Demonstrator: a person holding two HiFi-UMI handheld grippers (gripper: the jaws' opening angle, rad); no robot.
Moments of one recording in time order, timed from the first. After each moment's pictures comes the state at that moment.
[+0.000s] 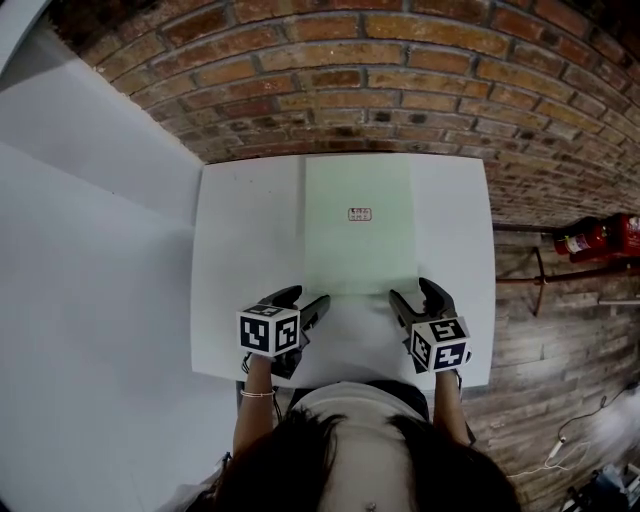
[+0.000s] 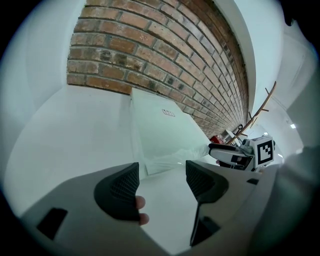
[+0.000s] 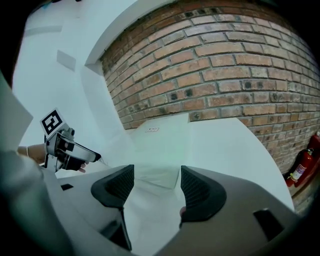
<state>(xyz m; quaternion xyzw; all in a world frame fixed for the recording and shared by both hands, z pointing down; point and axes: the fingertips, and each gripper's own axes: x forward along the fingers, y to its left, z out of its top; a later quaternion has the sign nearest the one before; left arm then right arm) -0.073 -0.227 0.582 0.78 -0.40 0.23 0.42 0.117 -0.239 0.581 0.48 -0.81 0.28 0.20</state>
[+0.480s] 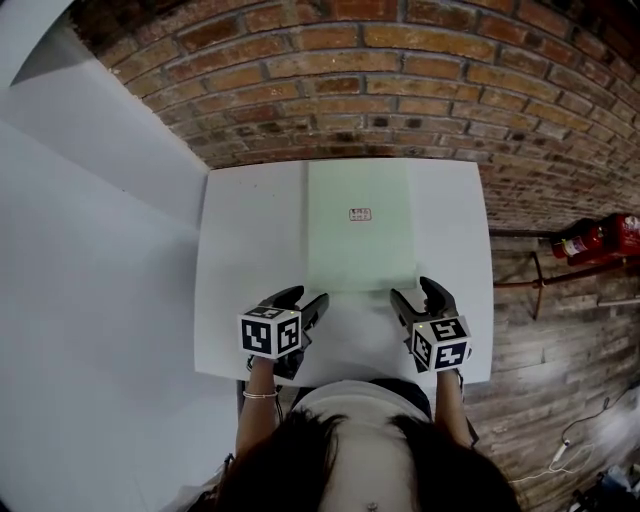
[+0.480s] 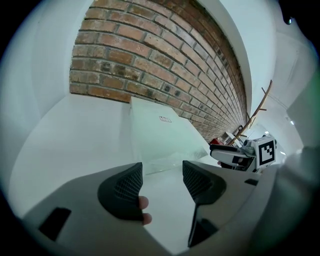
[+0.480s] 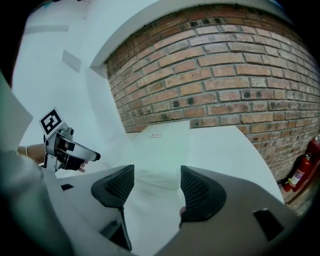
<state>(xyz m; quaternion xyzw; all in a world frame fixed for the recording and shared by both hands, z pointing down) -0.076 -0.219 0.563 0.79 -0.42 0.22 0.39 0.116 -0.230 0.561 0.49 -0.81 0.25 0.19</state>
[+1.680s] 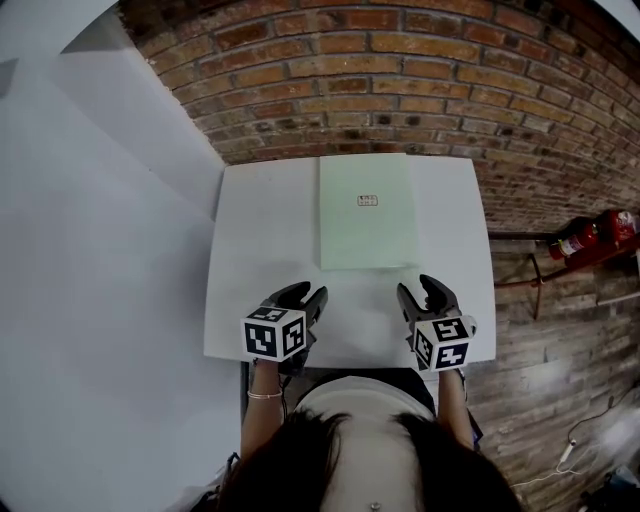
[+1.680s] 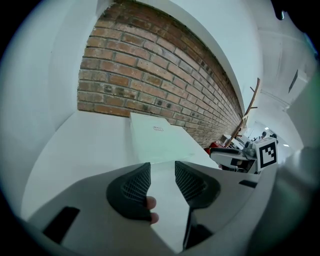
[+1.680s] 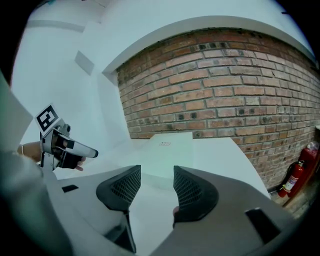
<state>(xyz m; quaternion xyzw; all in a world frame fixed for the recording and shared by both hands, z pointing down) -0.093 -0.165 0.515 0.81 -0.44 0.18 0.33 0.100 -0.172 0.518 0.51 -0.82 0.20 0.16</state>
